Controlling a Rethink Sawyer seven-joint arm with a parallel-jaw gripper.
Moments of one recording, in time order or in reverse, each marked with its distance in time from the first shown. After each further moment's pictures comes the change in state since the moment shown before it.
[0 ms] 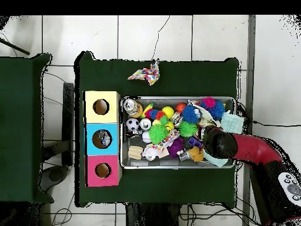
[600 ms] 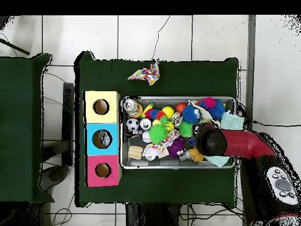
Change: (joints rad) arm 0.142 -0.062 -0.083 0.001 -0.002 0.005 0.000
